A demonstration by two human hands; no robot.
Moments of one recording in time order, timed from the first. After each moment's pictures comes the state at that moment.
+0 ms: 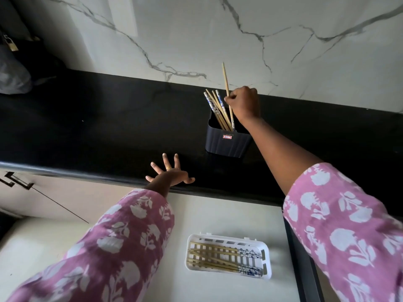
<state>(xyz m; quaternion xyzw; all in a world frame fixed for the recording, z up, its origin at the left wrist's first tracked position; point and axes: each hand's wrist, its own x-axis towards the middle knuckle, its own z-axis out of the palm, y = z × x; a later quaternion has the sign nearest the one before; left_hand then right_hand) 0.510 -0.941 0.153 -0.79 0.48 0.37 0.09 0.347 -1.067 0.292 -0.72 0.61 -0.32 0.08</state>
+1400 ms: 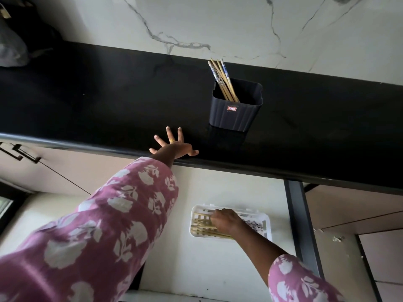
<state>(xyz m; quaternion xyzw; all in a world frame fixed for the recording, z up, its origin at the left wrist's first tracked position) 0.509 -0.939 0.148 -0.80 0.49 0.35 0.07 0.315 -0.817 0.037 -0.85 0.43 0.26 0.17</state>
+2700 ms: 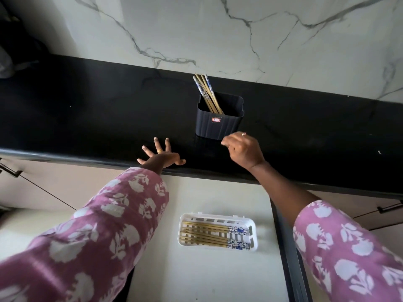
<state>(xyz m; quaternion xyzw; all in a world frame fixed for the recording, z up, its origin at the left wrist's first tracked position) 0.506 -0.928 0.165 -0.80 0.49 0.35 0.07 0.275 -0.947 0.206 -0.87 0.36 -0.31 -0.11</state>
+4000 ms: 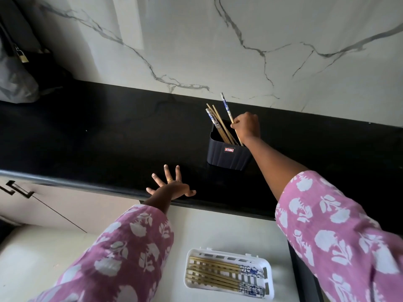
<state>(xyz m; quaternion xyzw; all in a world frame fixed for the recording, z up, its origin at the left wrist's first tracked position) 0.512 -0.946 0.142 -0.79 0.48 0.37 0.07 0.334 -1.092 0.253 -0.69 0.65 -0.28 0.12</state>
